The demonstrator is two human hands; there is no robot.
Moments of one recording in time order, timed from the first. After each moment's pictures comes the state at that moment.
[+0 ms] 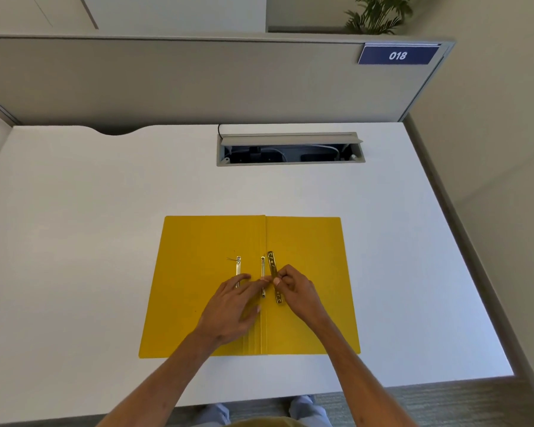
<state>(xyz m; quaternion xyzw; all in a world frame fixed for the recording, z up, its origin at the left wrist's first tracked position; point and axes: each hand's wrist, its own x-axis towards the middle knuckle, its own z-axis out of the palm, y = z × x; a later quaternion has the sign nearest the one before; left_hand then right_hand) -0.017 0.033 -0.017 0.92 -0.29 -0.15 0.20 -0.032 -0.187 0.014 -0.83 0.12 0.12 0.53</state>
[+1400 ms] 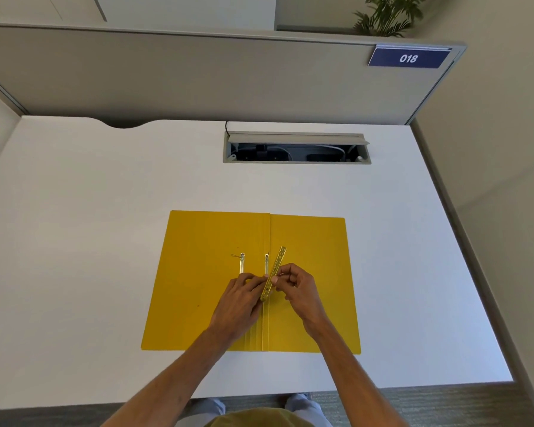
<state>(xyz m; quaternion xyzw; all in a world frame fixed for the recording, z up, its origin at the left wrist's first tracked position) -0.024 0.012 -0.017 0.94 -0.28 -0.09 0.16 -0.036 -0.172 0.037 -0.71 0.20 0.11 0.67</state>
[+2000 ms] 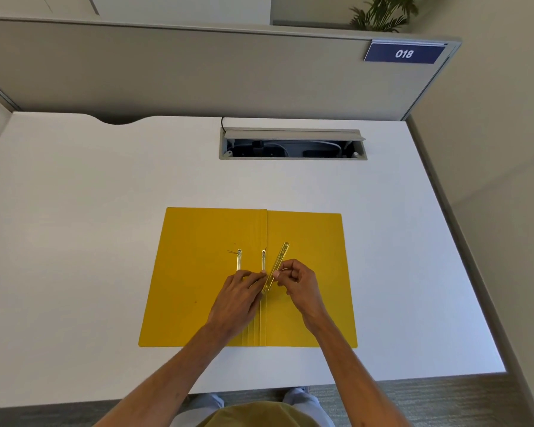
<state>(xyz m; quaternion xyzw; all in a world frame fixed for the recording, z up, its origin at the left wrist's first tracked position) -0.027 0.012 -0.018 0.95 -0.28 -0.07 0.15 -0.038 -0.178 0.033 -0.71 0.22 0.09 0.66</state>
